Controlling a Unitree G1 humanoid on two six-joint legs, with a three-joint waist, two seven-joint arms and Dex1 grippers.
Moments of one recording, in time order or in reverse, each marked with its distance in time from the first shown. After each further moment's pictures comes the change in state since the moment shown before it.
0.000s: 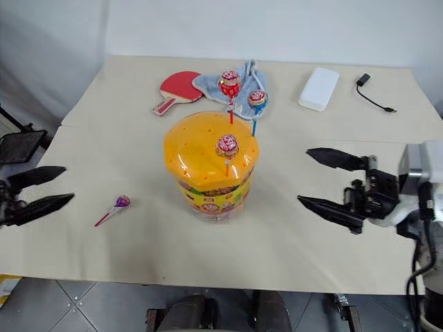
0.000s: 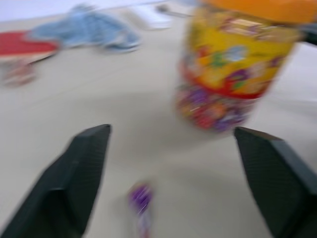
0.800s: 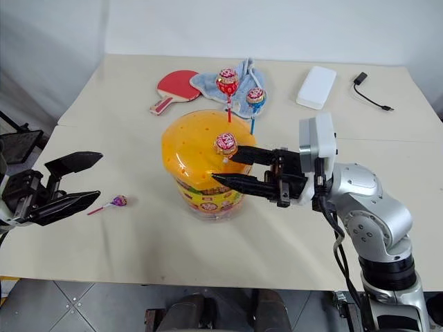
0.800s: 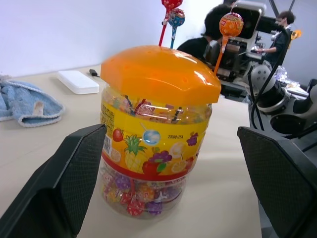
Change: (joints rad) left arm -0.070 -0.115 -0.060 -0.211 -0.238 0.121 0.109; right arm -0.298 0.148 0.333 -0.052 -0.094 0.089 -0.216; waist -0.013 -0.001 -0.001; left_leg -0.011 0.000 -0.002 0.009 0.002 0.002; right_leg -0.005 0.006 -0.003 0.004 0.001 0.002
